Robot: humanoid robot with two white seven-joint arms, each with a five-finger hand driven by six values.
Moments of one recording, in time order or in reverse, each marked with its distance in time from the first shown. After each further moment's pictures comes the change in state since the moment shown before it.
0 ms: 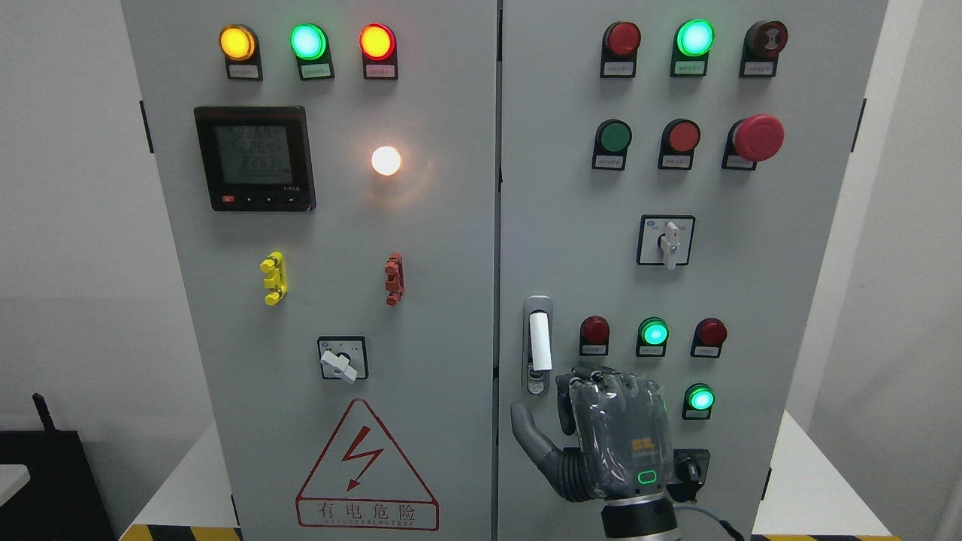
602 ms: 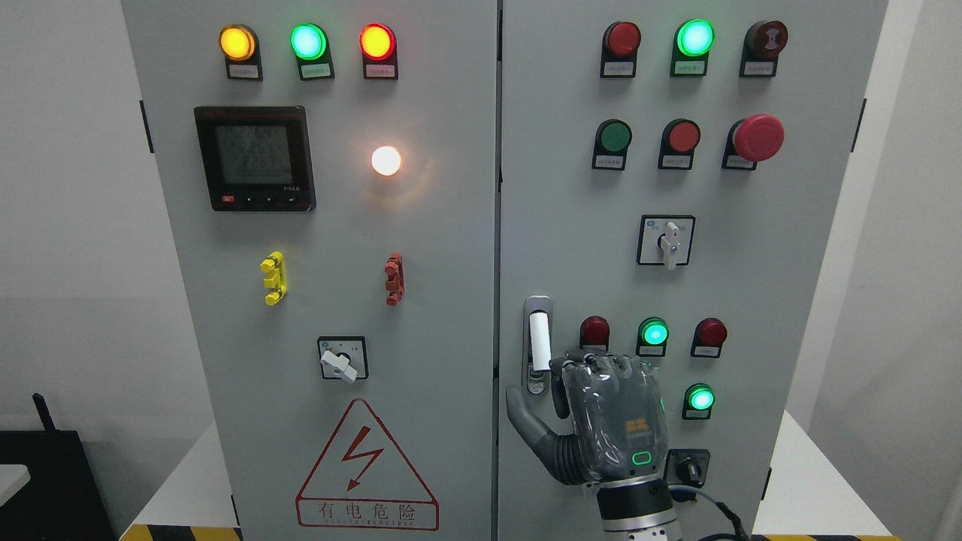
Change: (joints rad) left arm 0.000 0.000 0.000 0.000 0.000 0.000 0.000; right arm -0.036 0.002 0.003 0.013 0.009 -0.001 0.024
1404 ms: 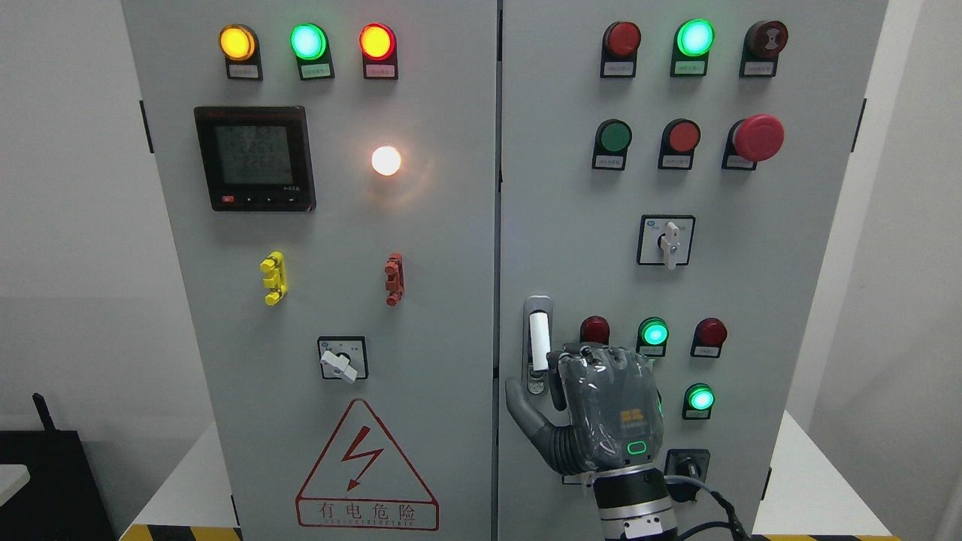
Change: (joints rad) left arm 0.000 0.000 0.000 0.000 0.000 0.000 0.000; right arm -0.026 0.002 -0.002 0.028 0.005 0.010 0.004
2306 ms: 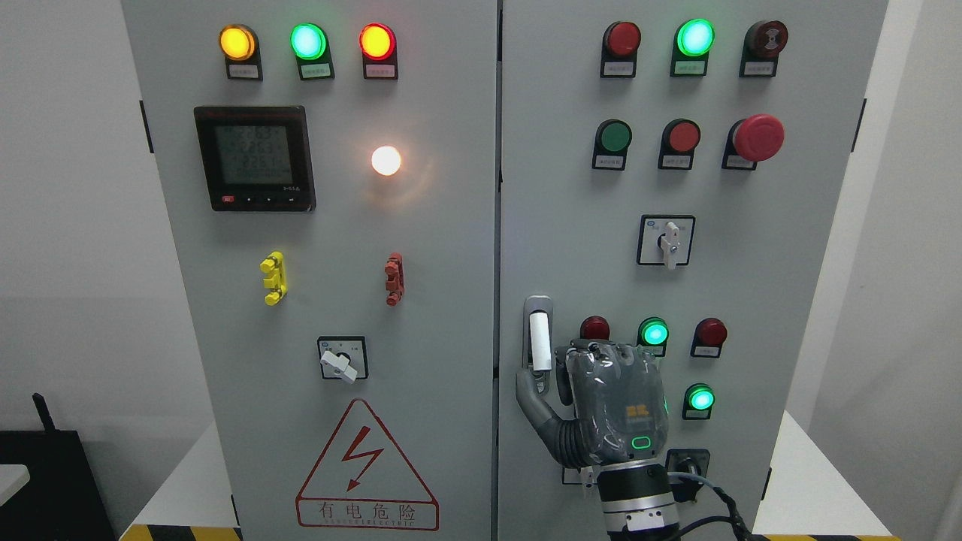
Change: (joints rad) left arm 0.000 0.000 0.000 0.000 0.000 0.000 0.000; right arm -0.011 0.006 -0.010 0.018 -0.002 0.030 0.004
